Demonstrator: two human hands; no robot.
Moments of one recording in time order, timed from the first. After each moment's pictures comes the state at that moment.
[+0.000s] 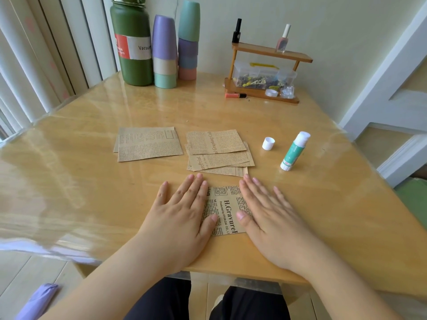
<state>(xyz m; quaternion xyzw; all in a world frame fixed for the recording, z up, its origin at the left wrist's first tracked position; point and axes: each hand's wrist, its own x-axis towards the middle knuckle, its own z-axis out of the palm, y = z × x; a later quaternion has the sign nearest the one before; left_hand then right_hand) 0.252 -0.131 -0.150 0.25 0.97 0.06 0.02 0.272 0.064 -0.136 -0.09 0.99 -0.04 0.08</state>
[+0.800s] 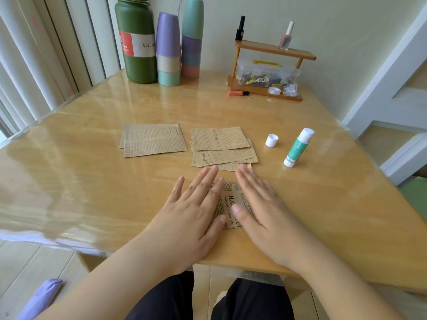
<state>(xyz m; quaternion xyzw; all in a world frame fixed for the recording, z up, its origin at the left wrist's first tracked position) 0.259 -0.136 -0.148 0.31 0.94 0.13 -0.03 0.273 0.050 -0.138 -0.14 0.97 -0.17 0.01</state>
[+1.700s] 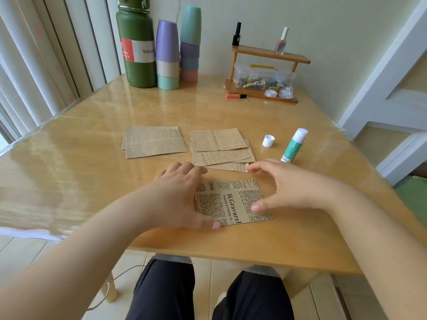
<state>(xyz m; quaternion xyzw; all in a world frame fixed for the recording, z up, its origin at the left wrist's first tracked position) 0.225 -0.152 -0.116 0.27 0.95 0.12 0.09 0.234 0.090 -0.085 -0.10 0.98 -0.13 0.15</state>
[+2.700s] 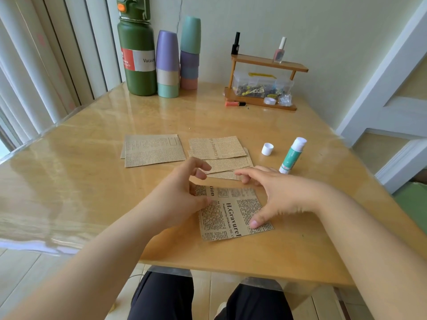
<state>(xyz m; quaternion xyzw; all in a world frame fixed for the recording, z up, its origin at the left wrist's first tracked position) 0.221 -0.141 -0.119 0.16 0.84 0.52 0.07 0.214 0.087 -0.092 -0.14 0.97 -0.13 0.18</state>
